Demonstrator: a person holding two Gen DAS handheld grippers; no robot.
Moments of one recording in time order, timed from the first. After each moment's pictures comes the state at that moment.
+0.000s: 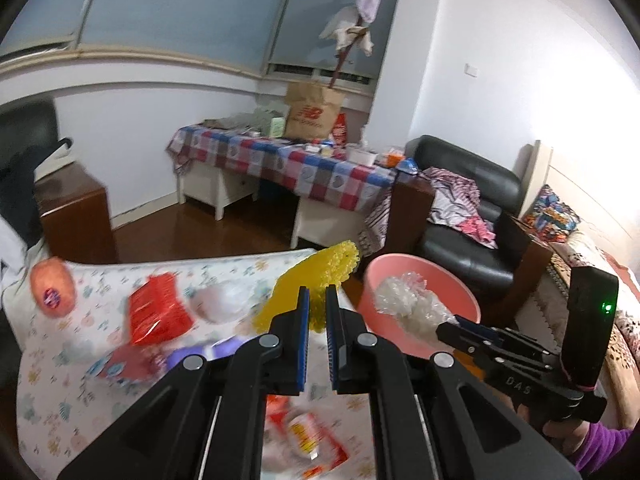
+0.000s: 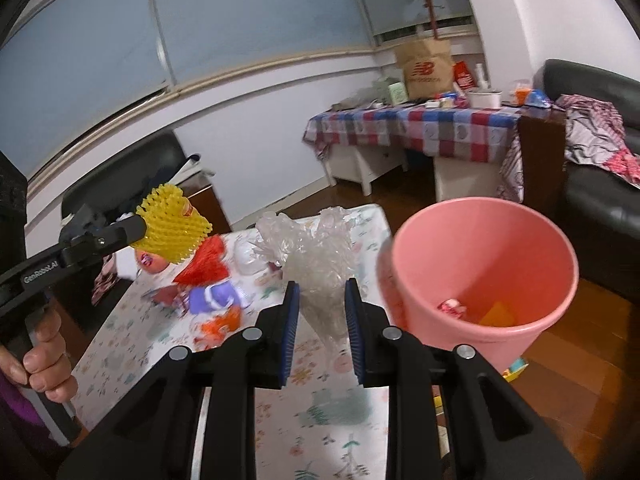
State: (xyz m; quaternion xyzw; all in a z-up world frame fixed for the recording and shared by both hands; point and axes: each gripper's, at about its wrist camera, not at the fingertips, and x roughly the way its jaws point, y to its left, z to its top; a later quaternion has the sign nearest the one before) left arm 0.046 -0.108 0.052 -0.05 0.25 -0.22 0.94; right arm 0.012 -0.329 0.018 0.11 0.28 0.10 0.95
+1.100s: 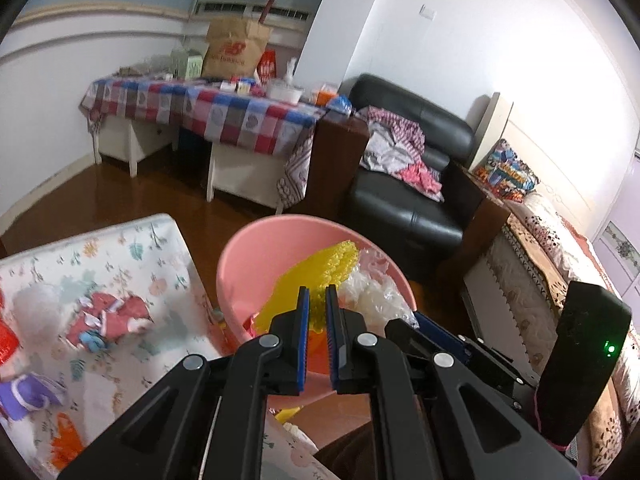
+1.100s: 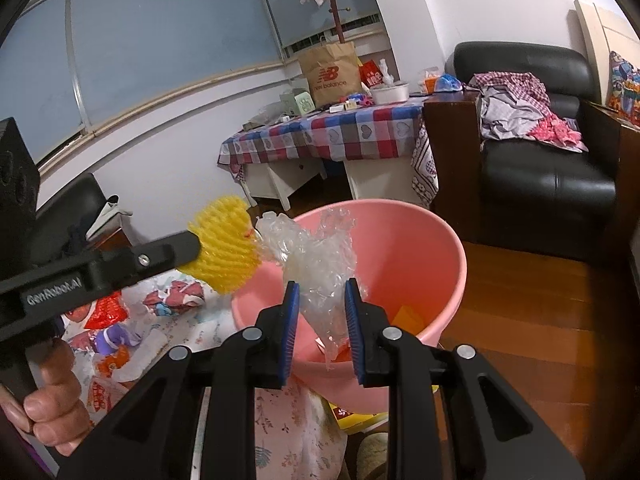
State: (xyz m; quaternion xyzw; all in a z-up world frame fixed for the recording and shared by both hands) left arm 0.134 -0.291 -0.001 -0.05 0.36 -0.33 0.87; right arm 0.035 -0.426 -0.016 0.15 0.28 -0.03 0.95
